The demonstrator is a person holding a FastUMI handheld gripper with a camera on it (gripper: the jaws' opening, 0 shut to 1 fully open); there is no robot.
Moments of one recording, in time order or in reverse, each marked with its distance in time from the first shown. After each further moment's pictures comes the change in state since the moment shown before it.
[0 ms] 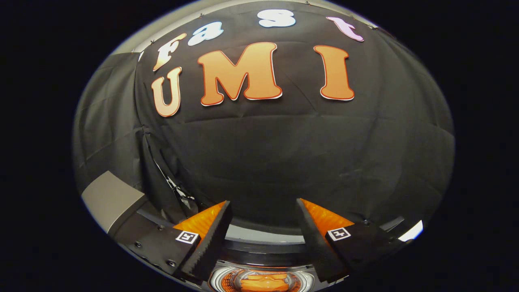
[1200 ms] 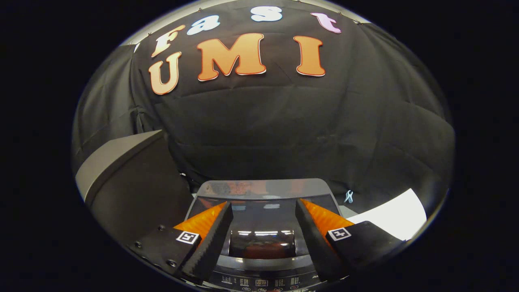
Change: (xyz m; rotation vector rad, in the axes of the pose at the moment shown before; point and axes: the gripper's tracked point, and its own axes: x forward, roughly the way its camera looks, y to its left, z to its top) arm -0.118 0.015 -0.141 0.034 0.128 -0.139
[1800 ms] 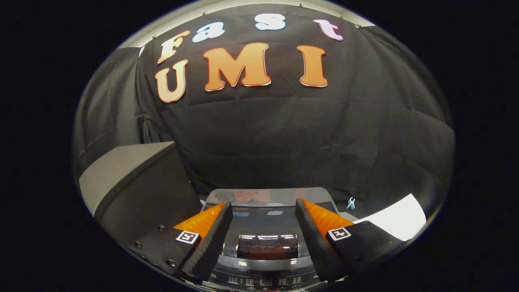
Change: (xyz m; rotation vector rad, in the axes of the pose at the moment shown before) arm -0.034 0.019 0.040 0.006 -0.093 0.044
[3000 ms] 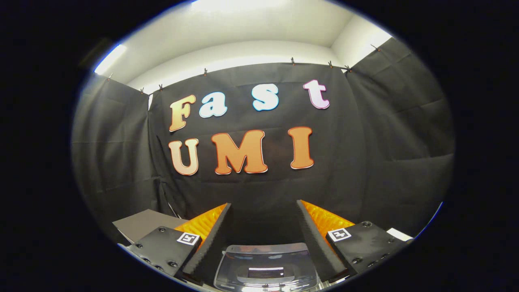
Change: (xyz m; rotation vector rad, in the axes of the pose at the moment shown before) arm -0.223 -0.015 0.207 -0.011 -0.433 -0.015
